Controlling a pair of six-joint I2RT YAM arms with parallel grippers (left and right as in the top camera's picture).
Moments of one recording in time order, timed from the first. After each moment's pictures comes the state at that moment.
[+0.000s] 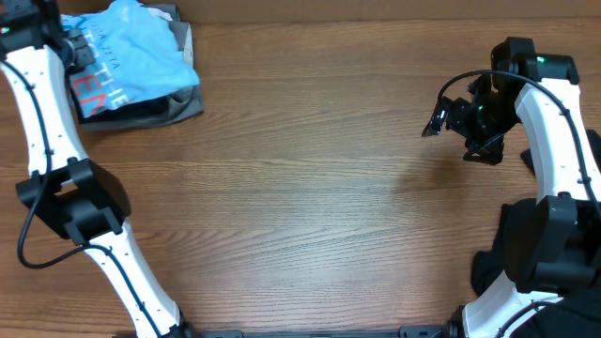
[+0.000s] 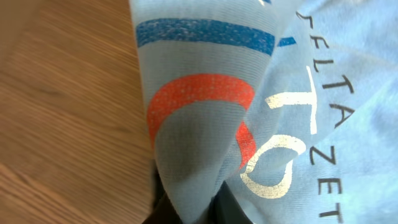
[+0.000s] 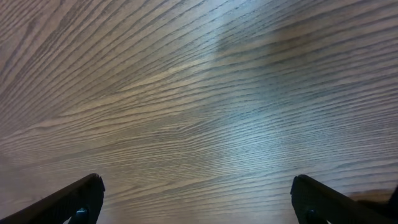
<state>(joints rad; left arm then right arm) 0.38 2.39 2.53 -1.13 -0.09 -0.09 -0.12 1.88 1.69 -1.38 -0.29 0.28</state>
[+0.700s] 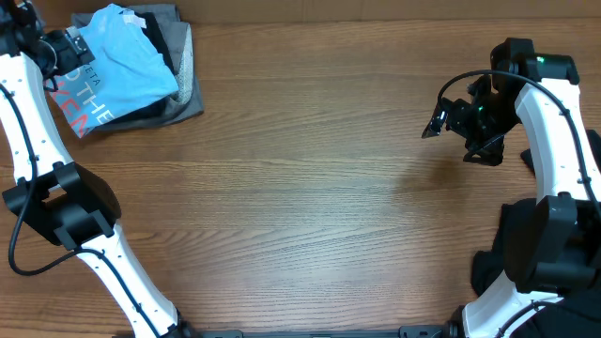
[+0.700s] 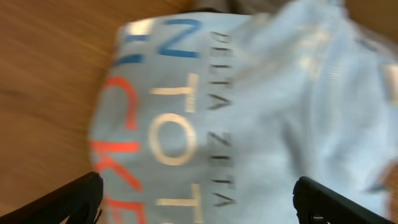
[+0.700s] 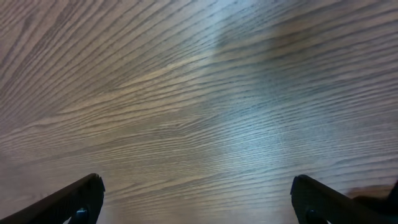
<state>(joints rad) 0.44 2.39 2.53 -1.12 0.13 -0.12 -0.12 1.88 1.69 -1.38 -0.29 0.28</state>
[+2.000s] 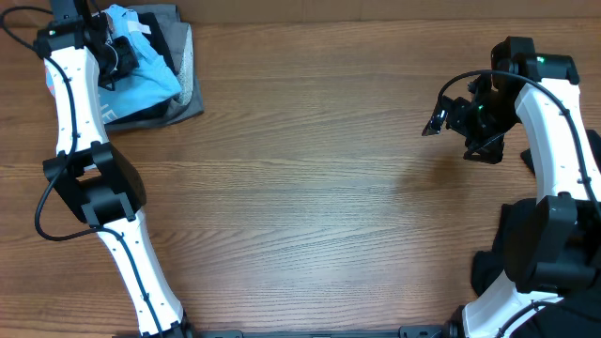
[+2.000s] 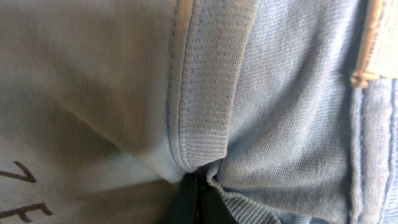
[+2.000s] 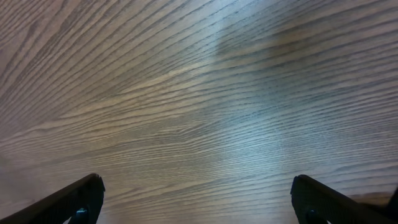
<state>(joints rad) 0.29 2.55 2.54 -1.11 0.15 -0.13 -0.12 1.88 1.69 -1.37 -0.29 0.28</state>
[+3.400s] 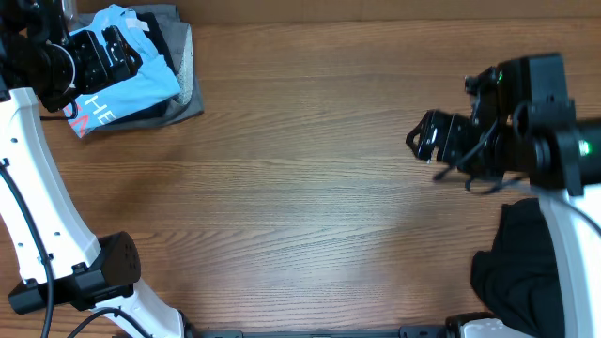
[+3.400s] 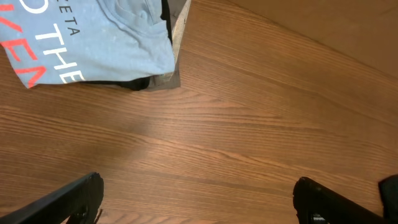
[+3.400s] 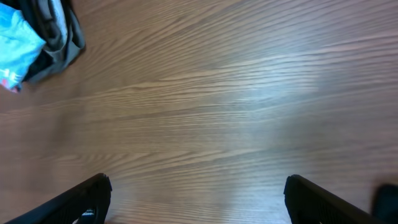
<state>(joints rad) 0.28 1.90 2.55 -1.69 0.34 -0.14 0.15 1.35 1.69 -1.44 -0.24 0.40</state>
